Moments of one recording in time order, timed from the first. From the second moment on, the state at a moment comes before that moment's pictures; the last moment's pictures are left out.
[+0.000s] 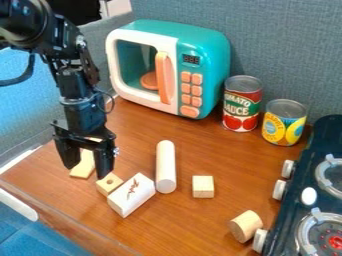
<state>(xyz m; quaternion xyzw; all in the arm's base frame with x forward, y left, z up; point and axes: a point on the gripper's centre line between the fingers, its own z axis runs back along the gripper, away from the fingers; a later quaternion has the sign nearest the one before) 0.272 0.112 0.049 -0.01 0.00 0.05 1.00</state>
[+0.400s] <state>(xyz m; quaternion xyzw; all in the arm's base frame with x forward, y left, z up) 0.274 0.110 0.037 -0.03 0.01 0.06 1.00</state>
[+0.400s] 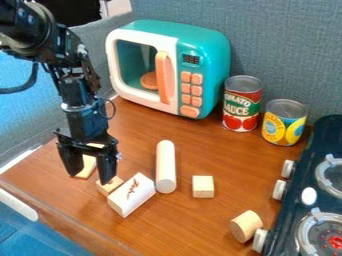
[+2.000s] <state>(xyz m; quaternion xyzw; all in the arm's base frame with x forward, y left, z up) 0.283 0.104 0.020 0.03 0.02 -0.01 1.00</state>
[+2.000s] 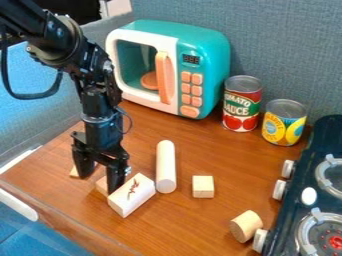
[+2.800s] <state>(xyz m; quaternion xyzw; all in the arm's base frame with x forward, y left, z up) 0.294 0.109 0.016 0.05 0.01 0.00 1.00</state>
